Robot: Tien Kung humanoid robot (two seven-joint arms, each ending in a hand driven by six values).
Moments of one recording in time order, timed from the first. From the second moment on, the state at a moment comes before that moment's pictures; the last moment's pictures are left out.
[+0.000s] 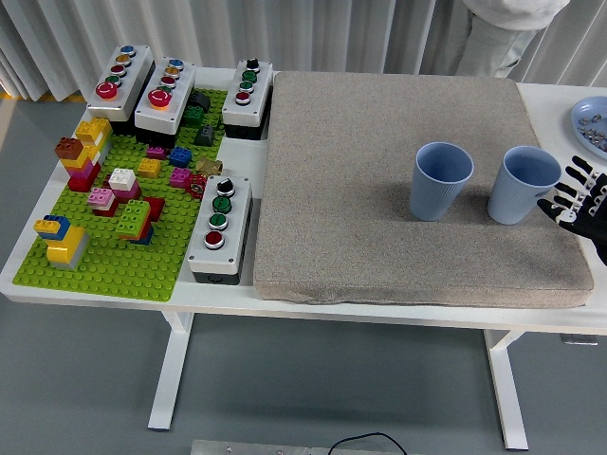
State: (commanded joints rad) left arm -0.07 0.11 -0.45 -0.18 0.32 0.12 0.19; right arm 0.24 -0.28 1.47 1.13 -1.04 0.12 0.01
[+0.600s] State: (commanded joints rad) left arm -0.07 0.11 -0.42 -0.18 0.29 0.12 0.19; right arm 0.26 -0.29 1.45 1.09 -1.04 0.14 0.02
